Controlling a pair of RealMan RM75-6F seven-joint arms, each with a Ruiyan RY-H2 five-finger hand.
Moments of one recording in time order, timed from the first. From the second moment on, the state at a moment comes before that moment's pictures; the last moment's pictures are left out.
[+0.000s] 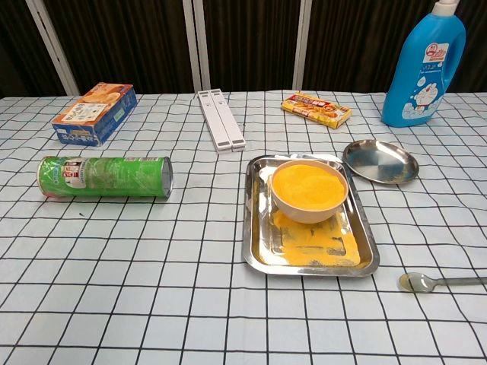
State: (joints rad) left arm -0.11 -1.15 -0.03 -1.54 1.53 1.49 0.00; right arm 0.00 -1.11 0.00 -1.69 -1.53 1.49 -0.16
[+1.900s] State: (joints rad) left arm -0.10 -1.16 -0.03 -1.52 1.57 1.53 -0.03; right arm 0.20 -1.48 0.07 -1.56 -1.31 1.20 -0.47
